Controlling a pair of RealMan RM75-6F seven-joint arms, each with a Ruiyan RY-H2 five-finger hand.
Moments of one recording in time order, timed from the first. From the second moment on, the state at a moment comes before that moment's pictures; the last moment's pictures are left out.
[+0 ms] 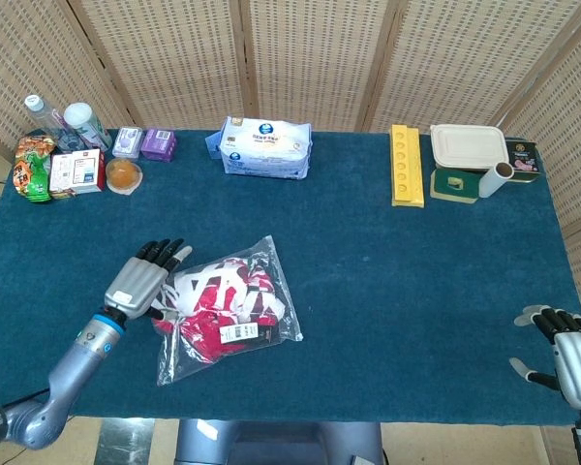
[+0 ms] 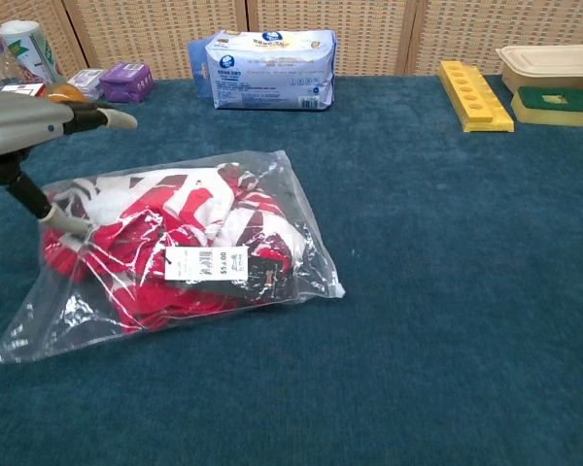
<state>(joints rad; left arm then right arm) -0.58 -1.33 -0.17 -1.64 1.19 0.93 0.52 0.03 -1.01 0.04 -1.70 -1.56 1.53 0.02</state>
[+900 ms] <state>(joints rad) -0.73 -1.07 -0.29 -1.69 1.20 0.61 0.11 0.03 -1.00 0.04 -1.74 -1.56 1.52 -0.02</state>
